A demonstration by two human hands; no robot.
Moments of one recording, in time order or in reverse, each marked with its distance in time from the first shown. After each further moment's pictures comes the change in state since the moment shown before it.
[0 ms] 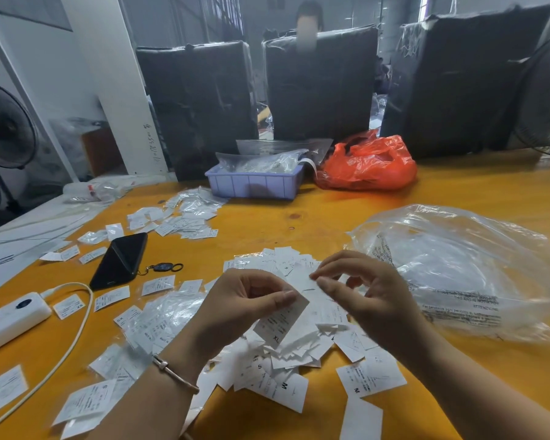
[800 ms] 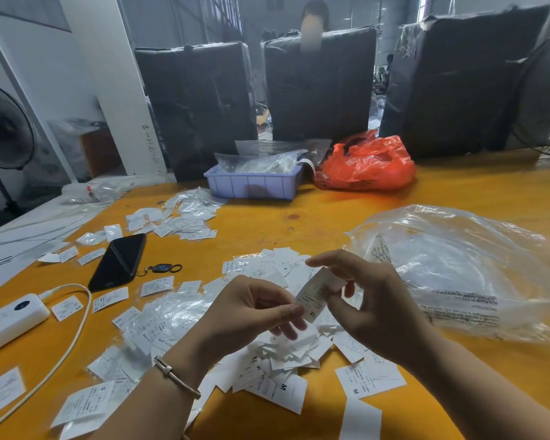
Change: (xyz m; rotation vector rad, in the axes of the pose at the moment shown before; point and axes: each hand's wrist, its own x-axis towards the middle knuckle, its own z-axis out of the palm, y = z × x) left_hand -0.001 0.001 0.007 0.024 -0.145 0.011; right_hand -0.005 -0.006 -0.003 -0.313 -0.005 -0.193
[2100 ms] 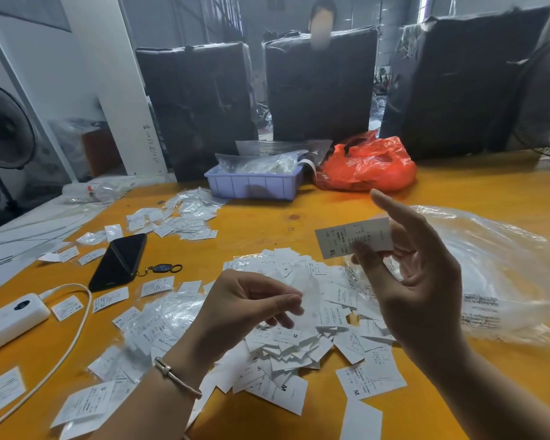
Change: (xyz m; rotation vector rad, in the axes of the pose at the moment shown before) left_hand -0.003 0.000 -0.002 -0.042 0.154 0.089; right_hand 0.004 -0.007 -0.011 0.332 0.450 0.027
